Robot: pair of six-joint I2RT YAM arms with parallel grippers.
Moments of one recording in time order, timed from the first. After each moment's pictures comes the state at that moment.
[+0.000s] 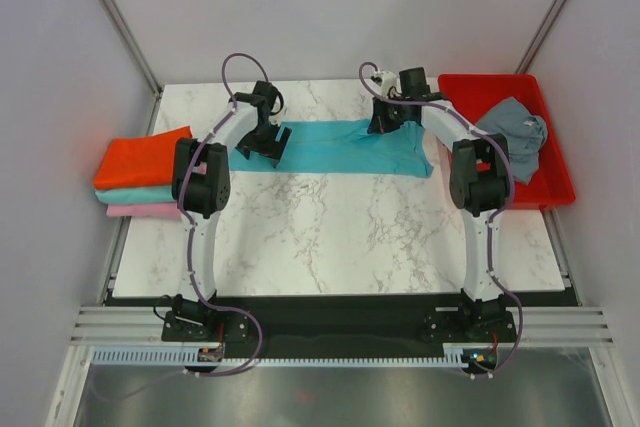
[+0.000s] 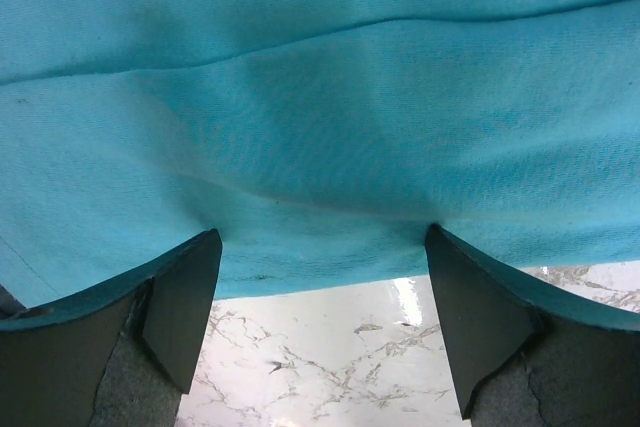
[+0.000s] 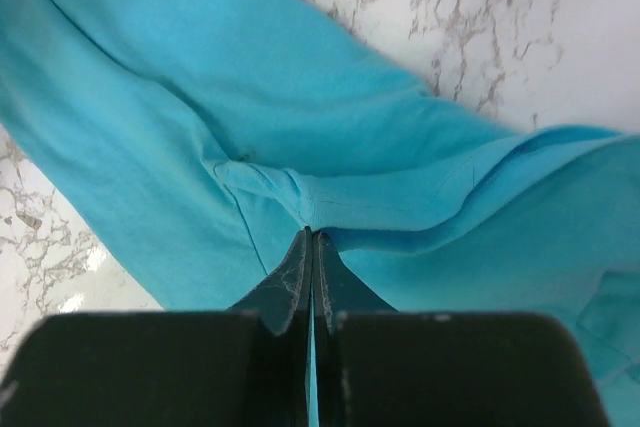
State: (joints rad) left arm -0.25 2.31 1.93 -0.94 -0.09 0.09; right arm 0.21 2.29 1.87 -0.45 -0.52 -0.10
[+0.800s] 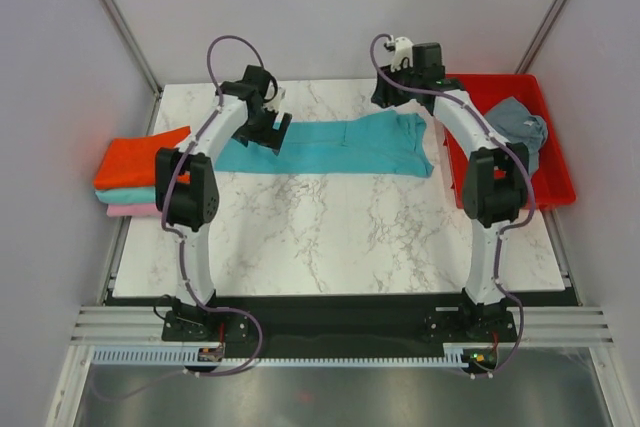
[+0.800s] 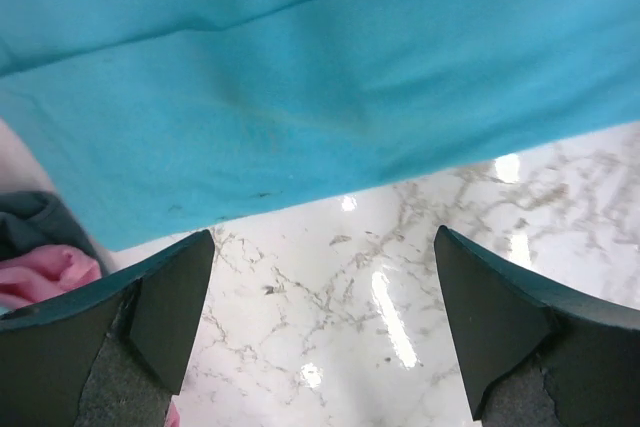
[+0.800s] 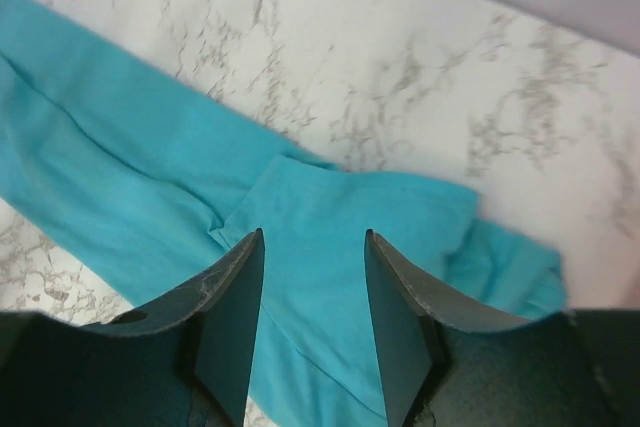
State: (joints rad) left arm -0.26 2.13 1.89 -0.97 -0.03 0.09; right arm 0.22 2.16 1.92 -0.38 -0.38 -0.06
